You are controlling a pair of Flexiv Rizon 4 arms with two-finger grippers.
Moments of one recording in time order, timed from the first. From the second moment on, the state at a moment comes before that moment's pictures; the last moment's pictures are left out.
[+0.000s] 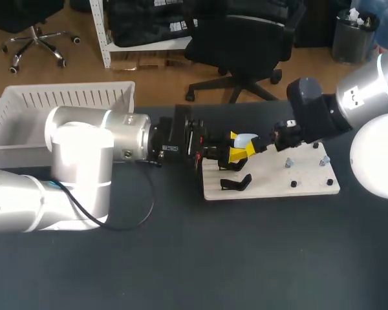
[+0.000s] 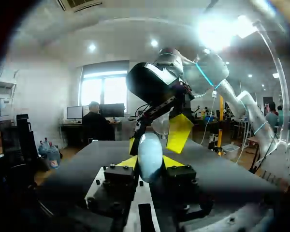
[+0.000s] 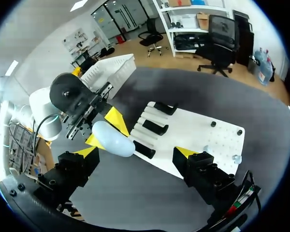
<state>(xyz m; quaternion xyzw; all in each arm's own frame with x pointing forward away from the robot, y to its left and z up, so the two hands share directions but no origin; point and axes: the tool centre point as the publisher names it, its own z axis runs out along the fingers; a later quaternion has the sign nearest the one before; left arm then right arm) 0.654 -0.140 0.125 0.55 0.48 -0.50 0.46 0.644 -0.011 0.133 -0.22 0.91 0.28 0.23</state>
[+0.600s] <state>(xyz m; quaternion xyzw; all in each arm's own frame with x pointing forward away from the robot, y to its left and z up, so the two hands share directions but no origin) 0.655 -0.140 0.125 0.55 0.48 -0.50 0.46 0.651 -0.013 0.134 -0.21 0.91 0.28 0.23</state>
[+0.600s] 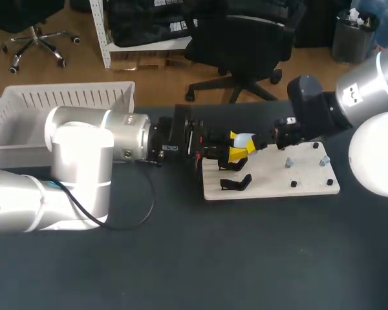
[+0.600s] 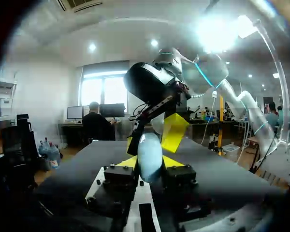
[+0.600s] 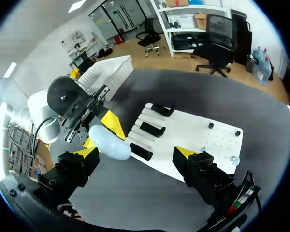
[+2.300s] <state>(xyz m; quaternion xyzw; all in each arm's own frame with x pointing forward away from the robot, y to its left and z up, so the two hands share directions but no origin) 0.654 -0.140 0.125 0.55 0.48 -0.50 0.46 0.692 -0.162 0.076 -0.24 0.97 -0.09 0.06</state>
